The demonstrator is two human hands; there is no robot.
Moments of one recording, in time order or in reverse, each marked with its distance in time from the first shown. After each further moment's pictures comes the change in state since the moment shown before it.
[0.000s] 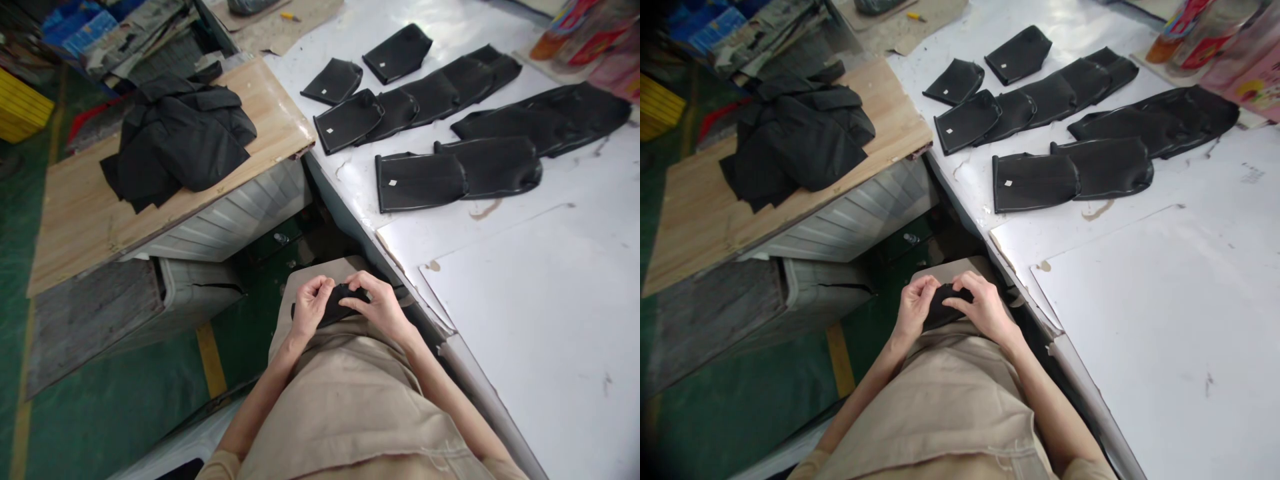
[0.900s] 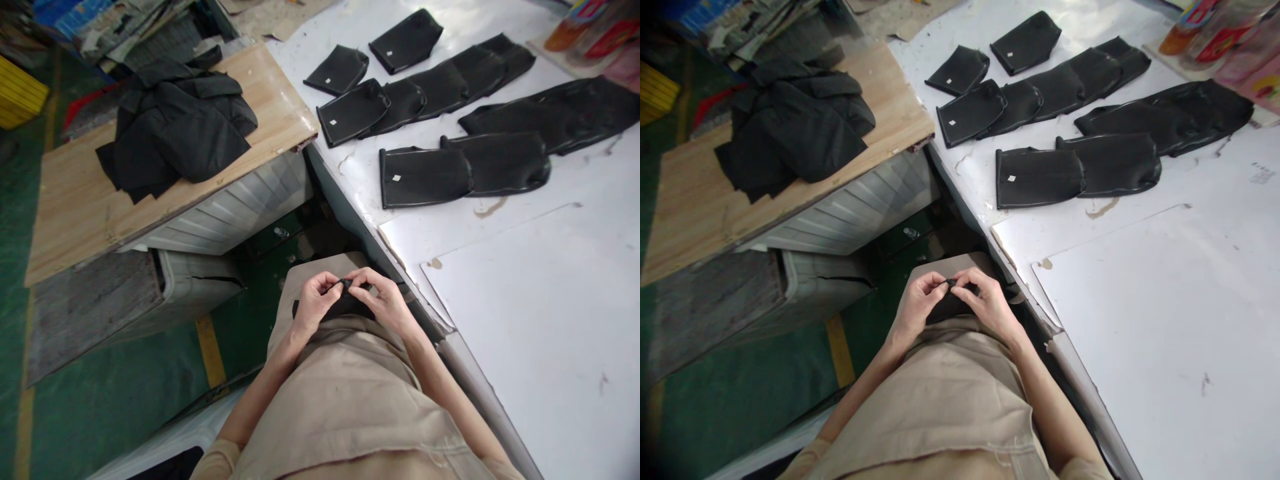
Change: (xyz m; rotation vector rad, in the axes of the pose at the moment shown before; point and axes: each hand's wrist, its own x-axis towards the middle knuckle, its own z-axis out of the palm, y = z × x) left_hand 0.001 -0.002 0.005 -0.037 -0.110 -0.205; right_hand -0.001 0.000 -0.007 0.129 -0.039 0.100
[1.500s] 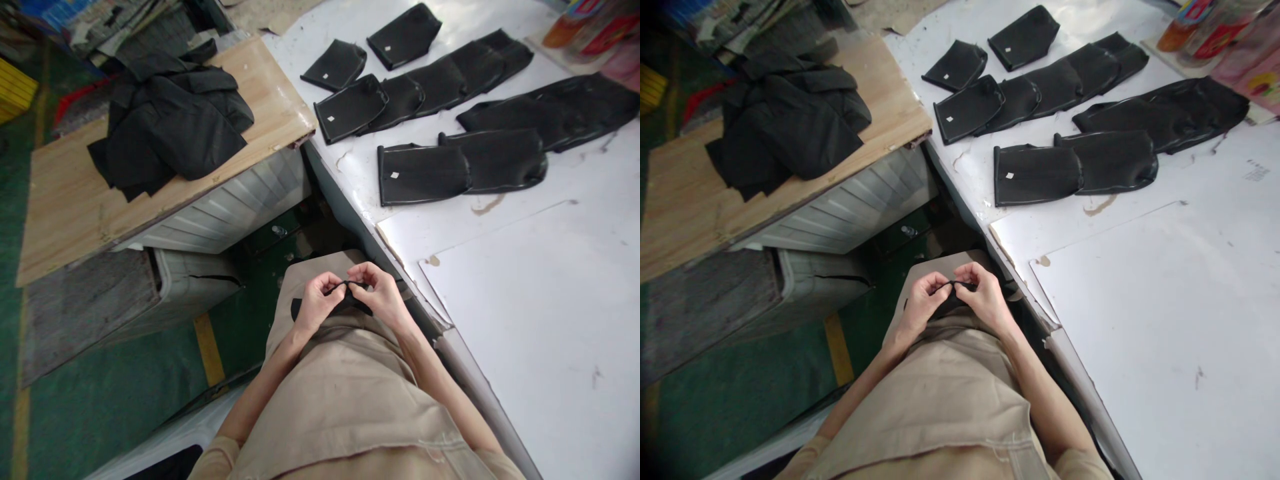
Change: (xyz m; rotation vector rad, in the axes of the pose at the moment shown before) left_hand -0.001 0.000 0.008 0.013 0.004 -0.008; right_hand 0.004 0.008 0.007 0.094 0.113 0.175
